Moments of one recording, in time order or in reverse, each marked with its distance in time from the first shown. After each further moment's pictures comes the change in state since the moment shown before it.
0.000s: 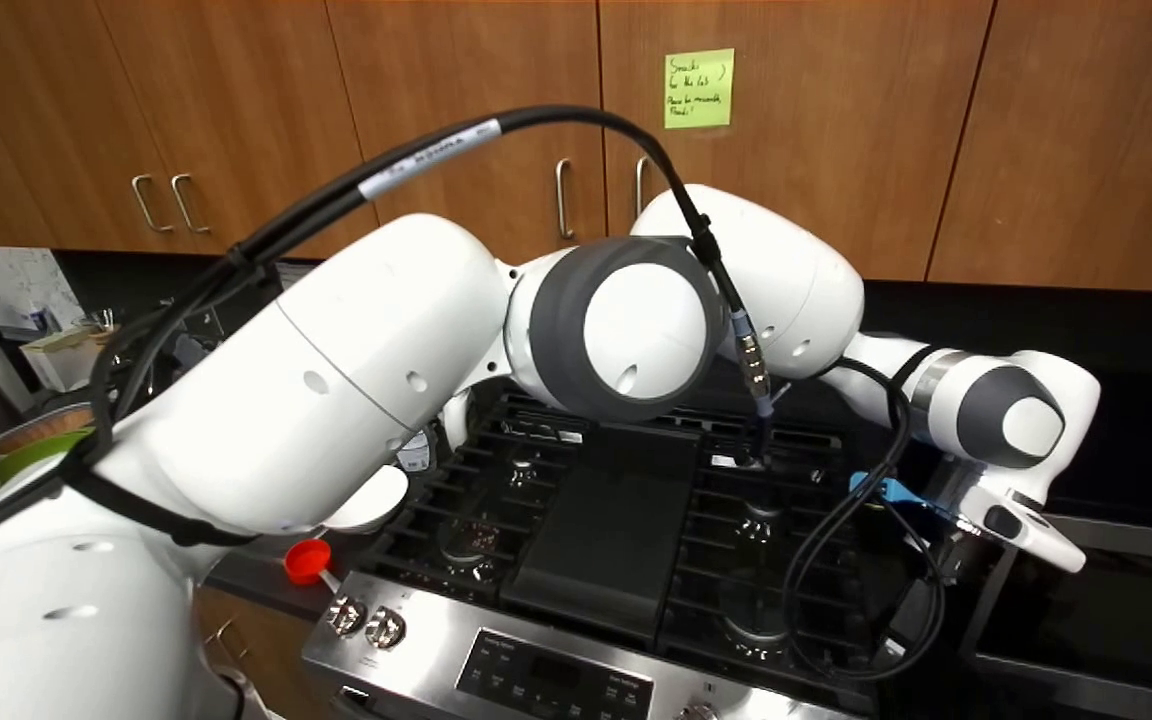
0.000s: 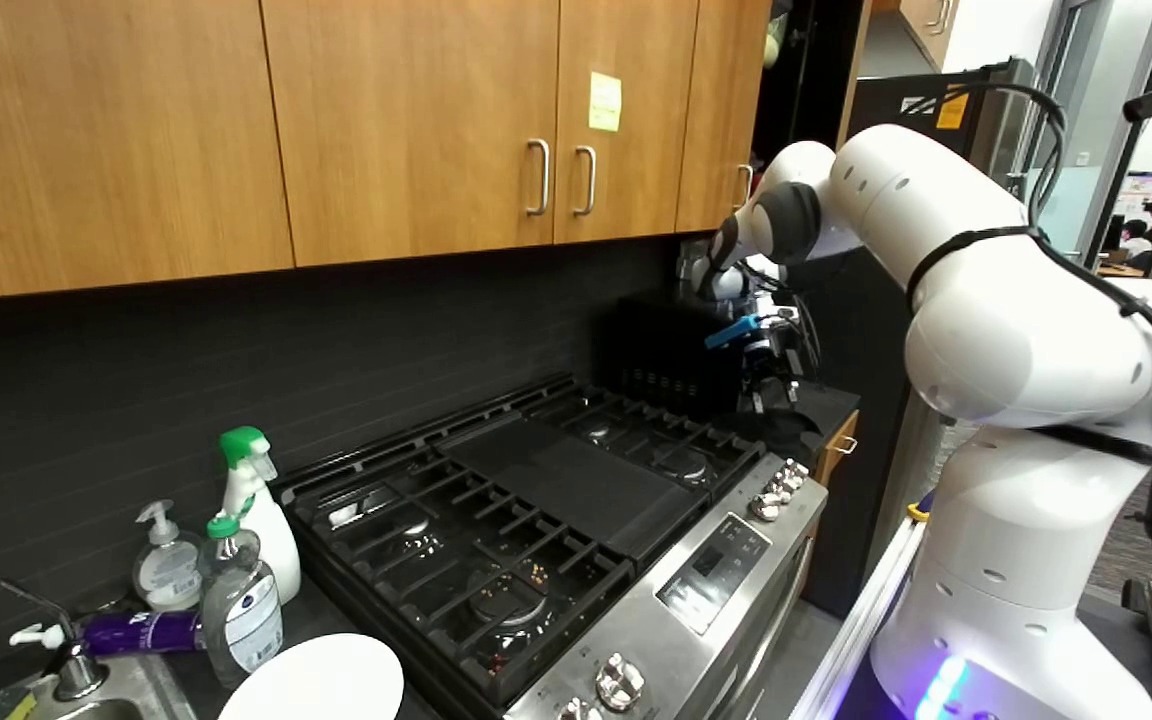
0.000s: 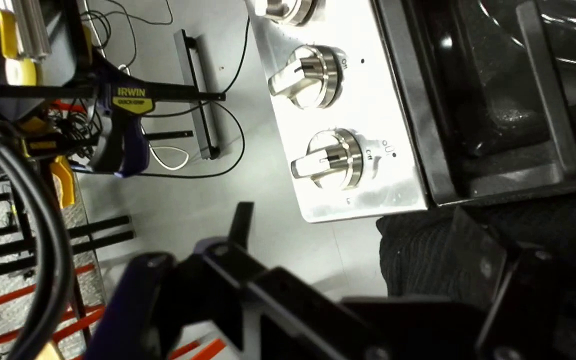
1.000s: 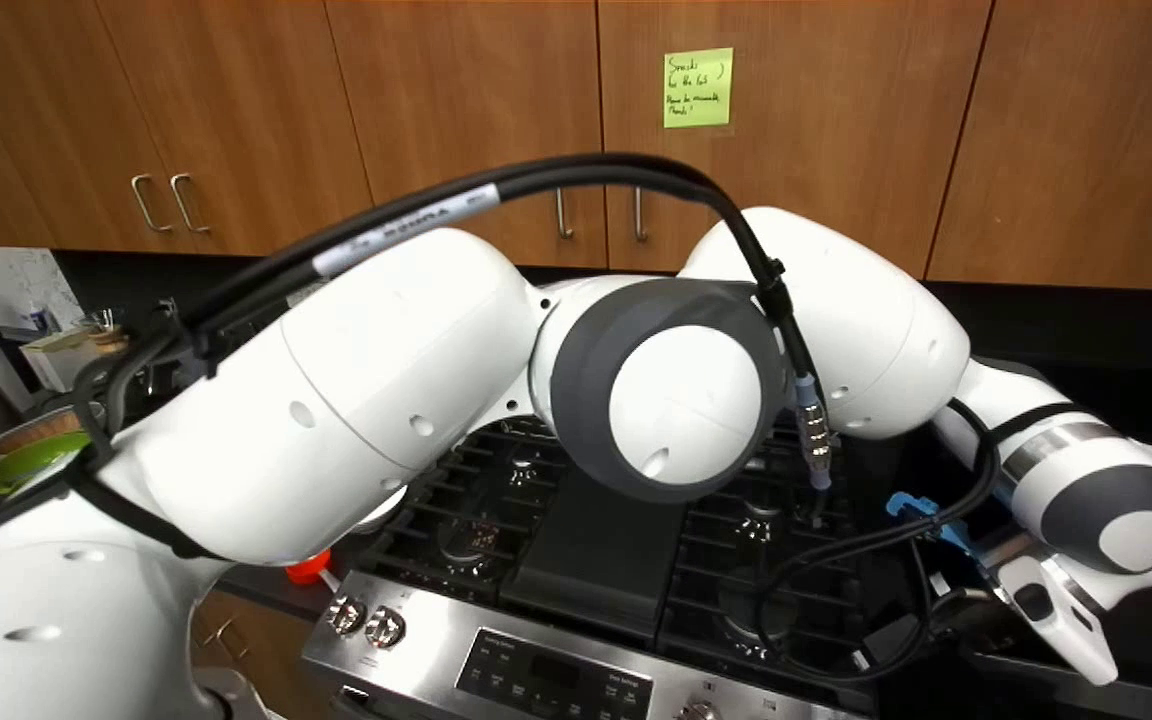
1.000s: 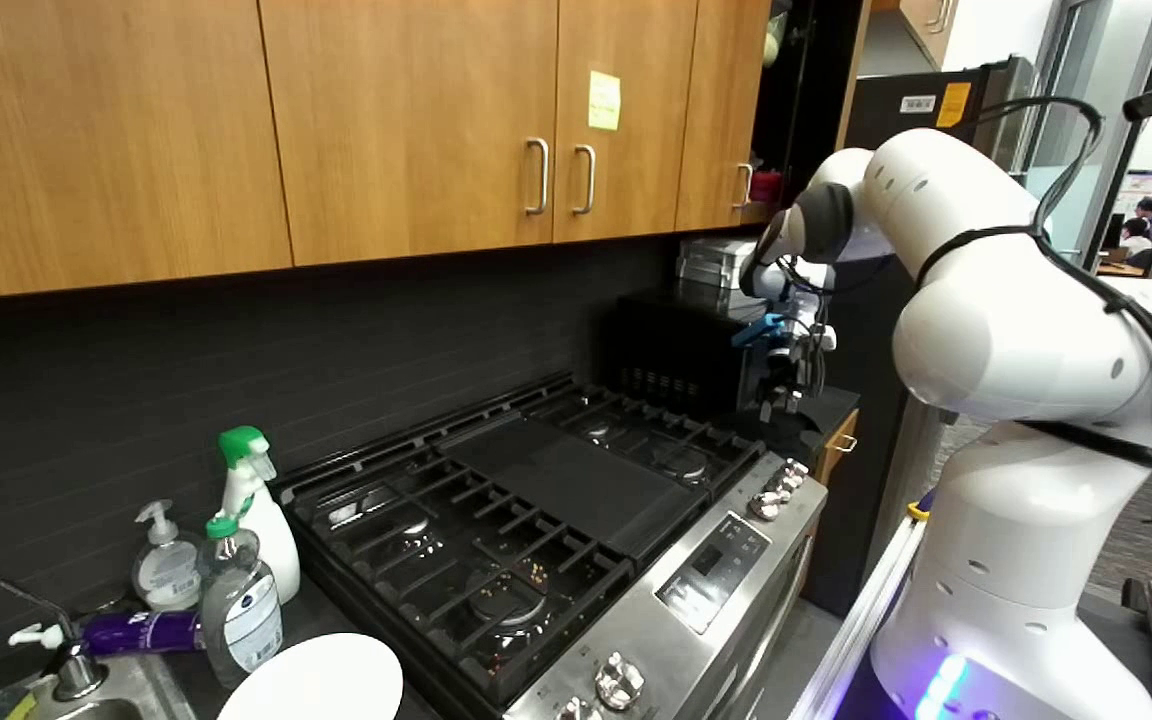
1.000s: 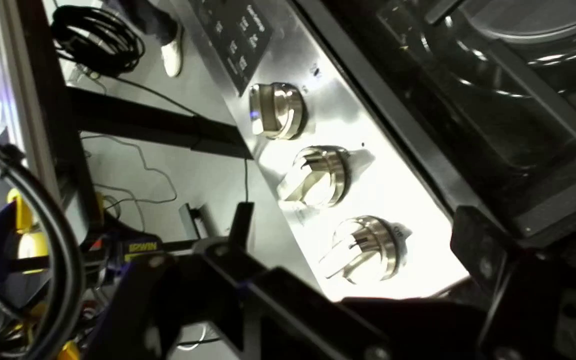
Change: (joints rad) arm -0.193 0.007 0.085 -0.003 0.253 -0.110 0.160
